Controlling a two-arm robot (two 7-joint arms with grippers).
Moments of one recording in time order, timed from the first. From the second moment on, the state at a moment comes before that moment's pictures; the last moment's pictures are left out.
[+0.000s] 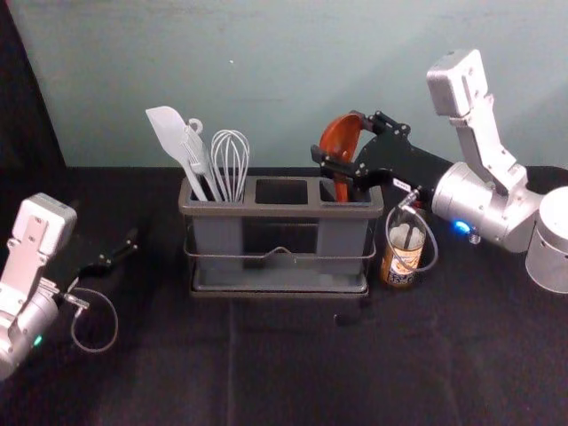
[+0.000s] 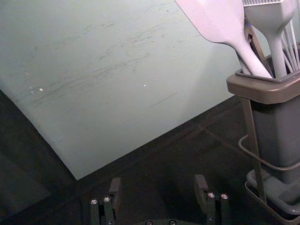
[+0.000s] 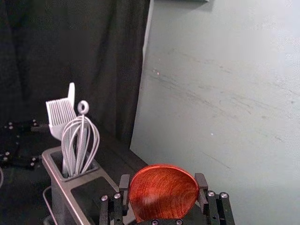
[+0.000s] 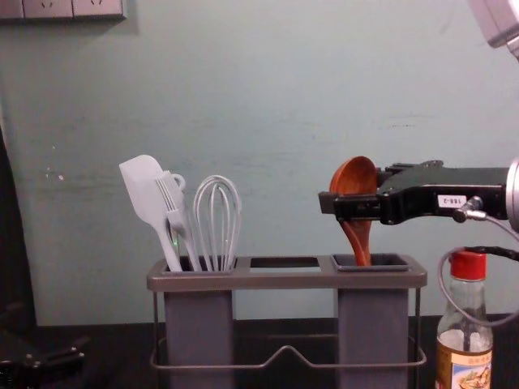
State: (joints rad) left arm -0.20 0.60 0.45 -1.41 -0.25 -0.12 0.03; right arm 0.48 0.43 -0.42 -1.48 0.28 0.14 0.45
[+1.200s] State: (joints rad) left arm -0.20 0.60 0.45 -1.41 -0.25 -0.12 0.03; right arm 0.46 0.44 -0.42 -1.49 0.25 0.14 0.45
